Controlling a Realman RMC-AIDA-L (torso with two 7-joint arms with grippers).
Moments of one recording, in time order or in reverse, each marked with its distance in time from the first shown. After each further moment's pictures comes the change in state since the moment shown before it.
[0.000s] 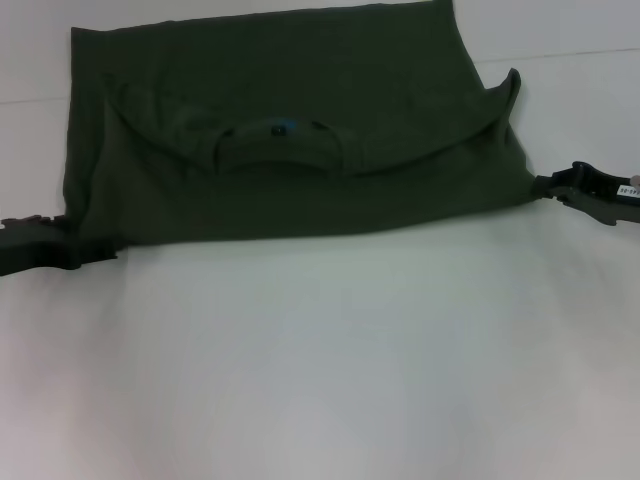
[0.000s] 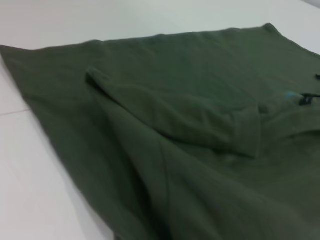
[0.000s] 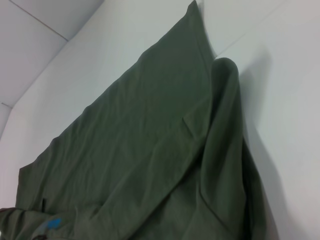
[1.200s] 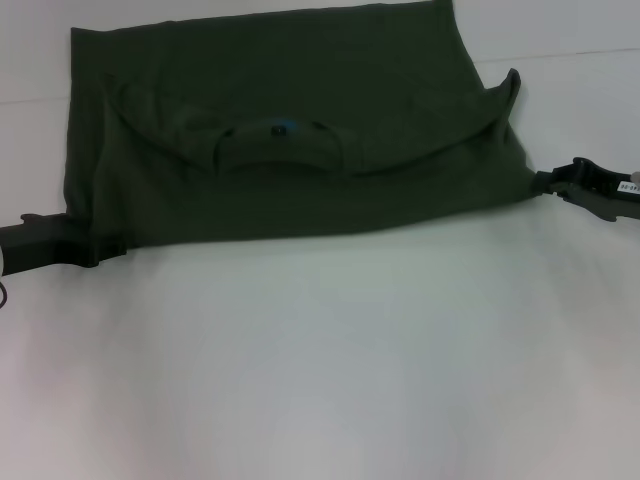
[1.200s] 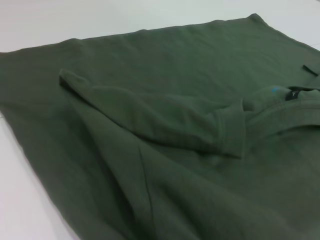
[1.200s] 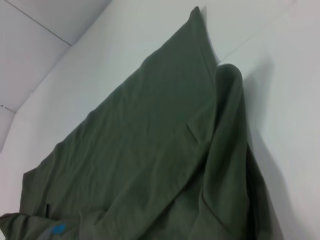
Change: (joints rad) left arm -0.016 -0.012 0.057 -0.005 -0.006 -0.037 -0.005; right arm 0.000 0.002 0.000 -0.003 0.016 0.000 -0.005
